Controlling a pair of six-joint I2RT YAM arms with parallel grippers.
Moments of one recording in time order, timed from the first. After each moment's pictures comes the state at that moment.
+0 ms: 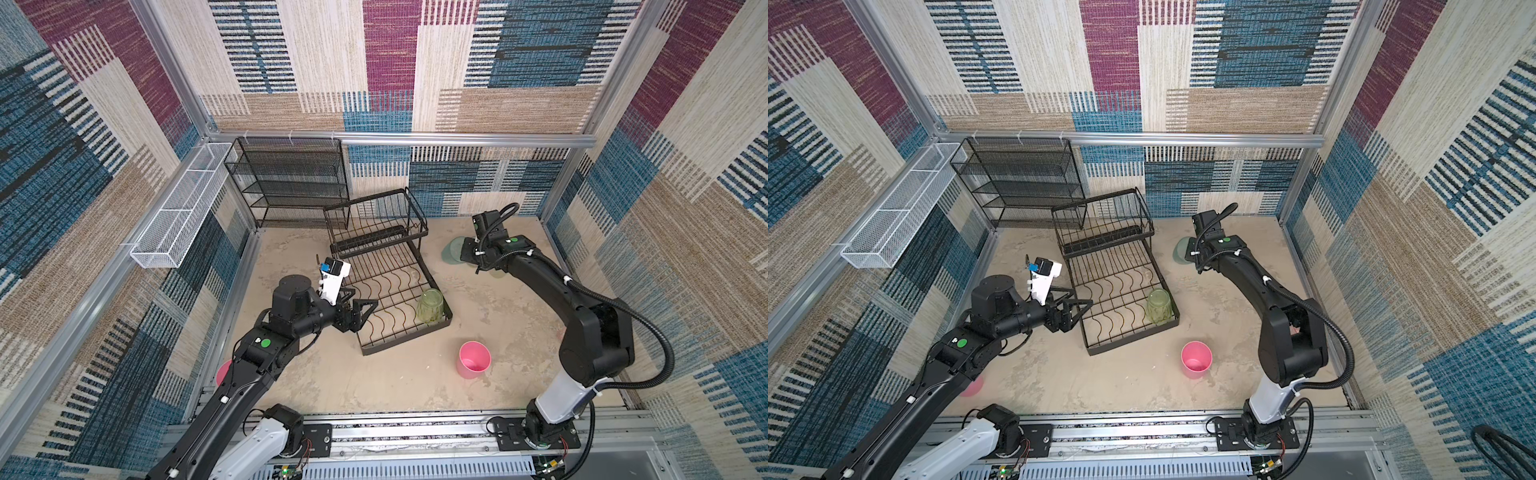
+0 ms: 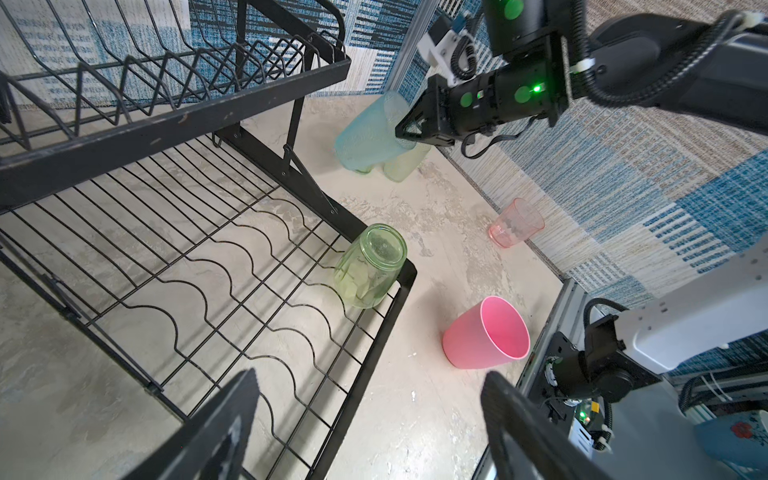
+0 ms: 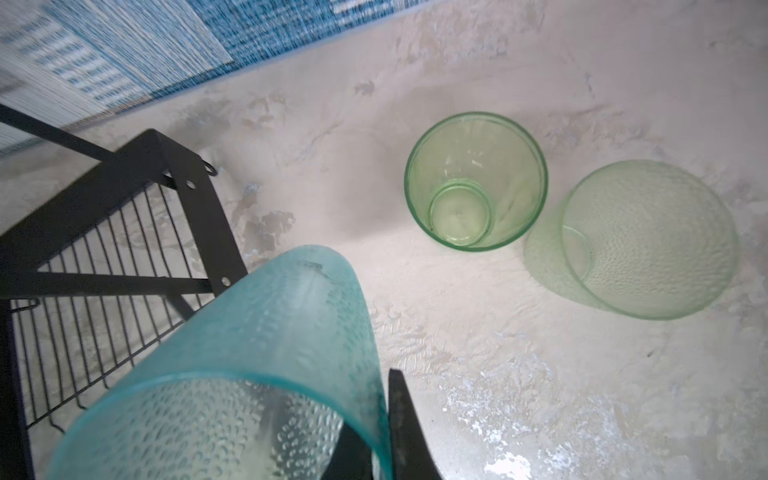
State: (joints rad) left arm -0.42 0.86 0.84 -0.40 0.45 -0.22; right arm 0.29 1.67 1.42 -0.62 0.14 0.47
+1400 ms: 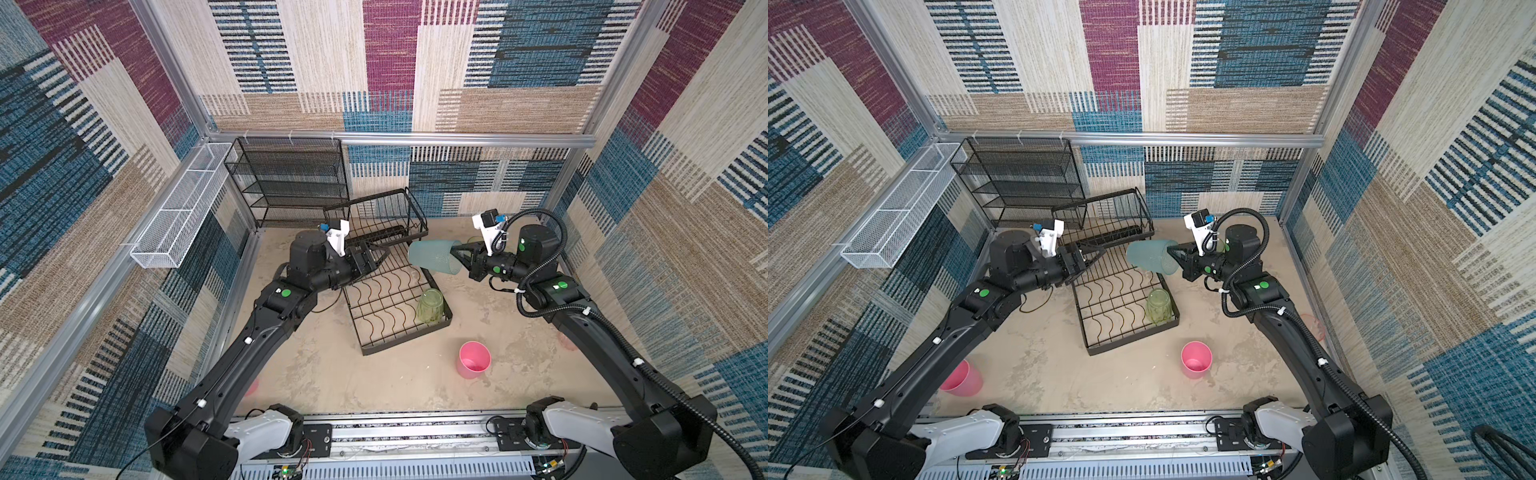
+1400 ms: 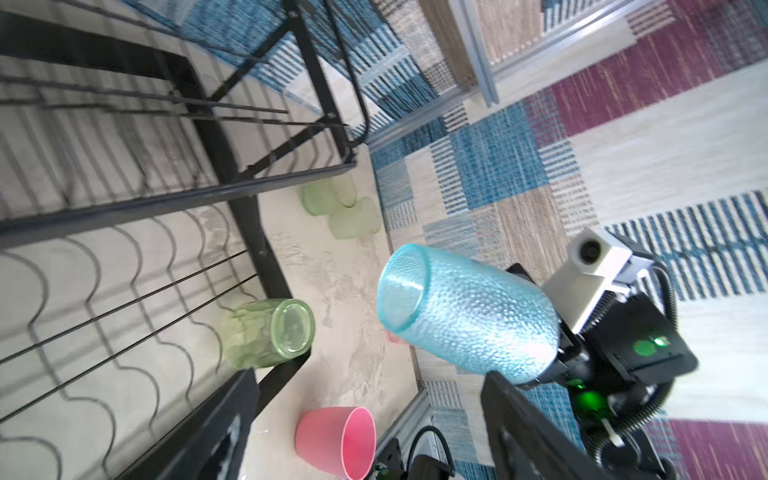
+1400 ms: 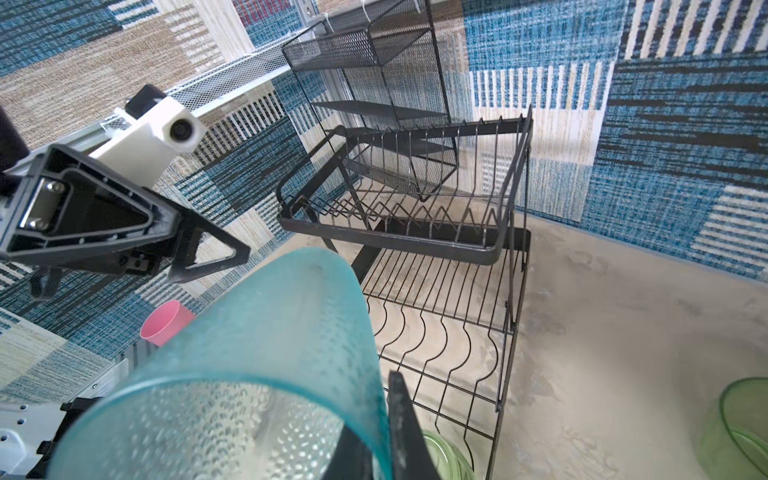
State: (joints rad) left arm -0.42 1.23 1.21 -0.30 0.51 -0.83; right arm 0.30 1.18 1.11 -0.20 -0.60 0.14
